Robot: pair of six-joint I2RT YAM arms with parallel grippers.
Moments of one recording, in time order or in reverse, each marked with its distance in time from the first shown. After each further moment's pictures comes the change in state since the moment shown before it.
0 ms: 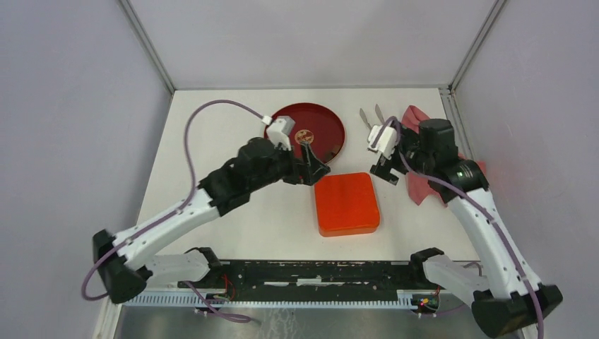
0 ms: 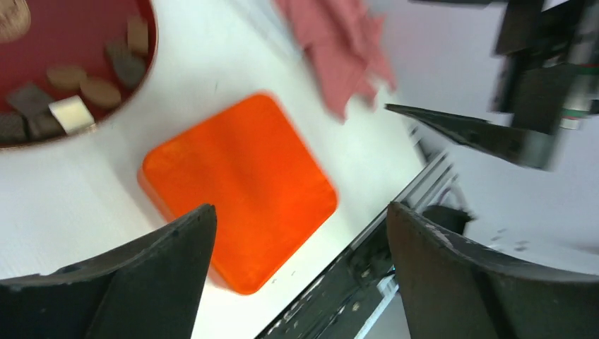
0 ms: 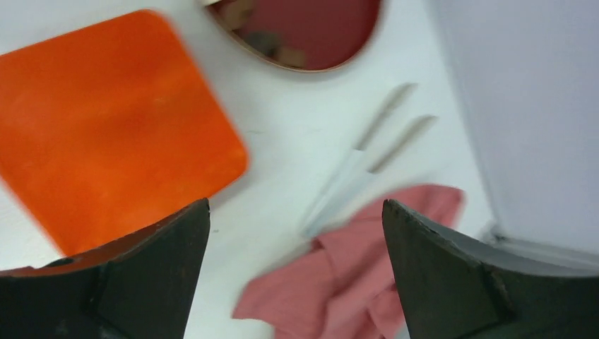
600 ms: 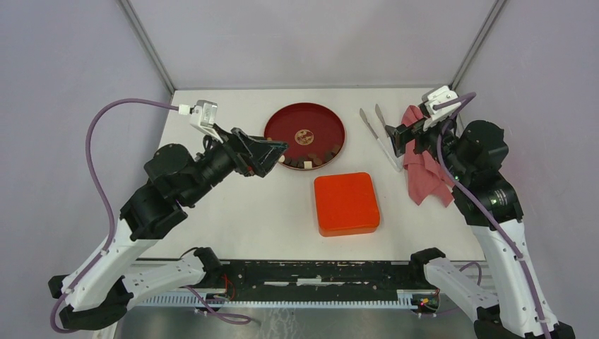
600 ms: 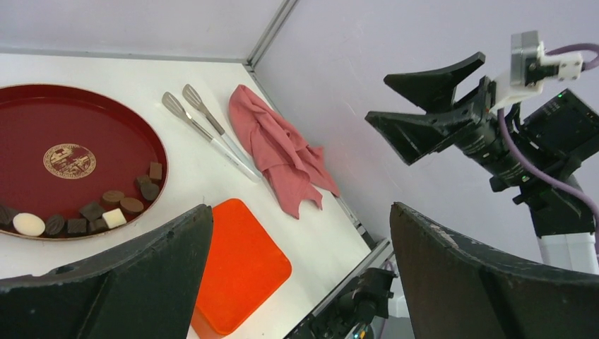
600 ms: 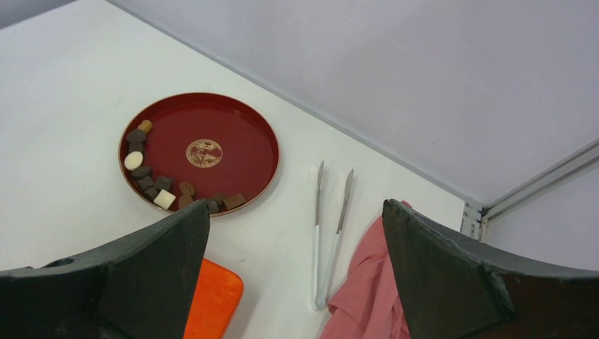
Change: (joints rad) left arm 0.000 -0.383 0.246 -0.169 -0.178 0.053; right arm -0.029 -0.217 0.144 0.333 0.242 0.617
